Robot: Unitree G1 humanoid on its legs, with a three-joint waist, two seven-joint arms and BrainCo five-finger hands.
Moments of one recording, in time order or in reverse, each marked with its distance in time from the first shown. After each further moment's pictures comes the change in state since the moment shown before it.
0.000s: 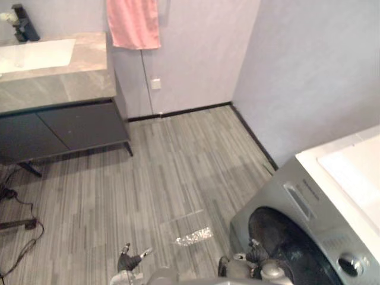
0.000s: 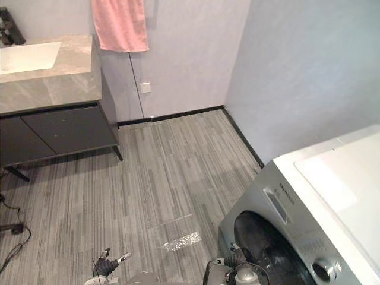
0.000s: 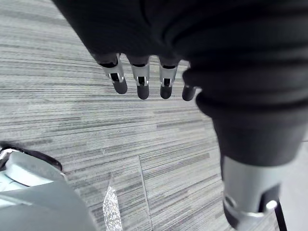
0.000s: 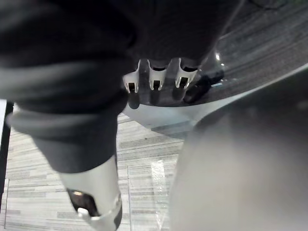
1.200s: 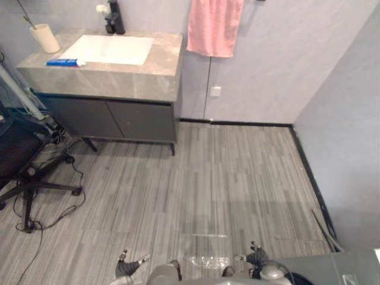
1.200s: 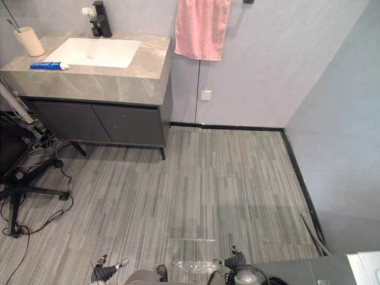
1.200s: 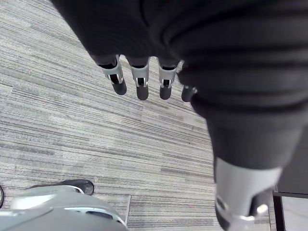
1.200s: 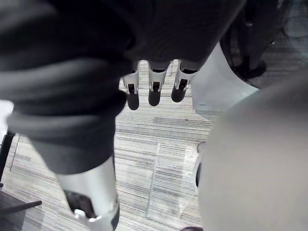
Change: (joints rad) left arm 0.020 0.026 -0.010 0.032 0.003 0.006 0.021; right arm -0.015 0.012 0.019 0.057 0.057 -0.001 -0.038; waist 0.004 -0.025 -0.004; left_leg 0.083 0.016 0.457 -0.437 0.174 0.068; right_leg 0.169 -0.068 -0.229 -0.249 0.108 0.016
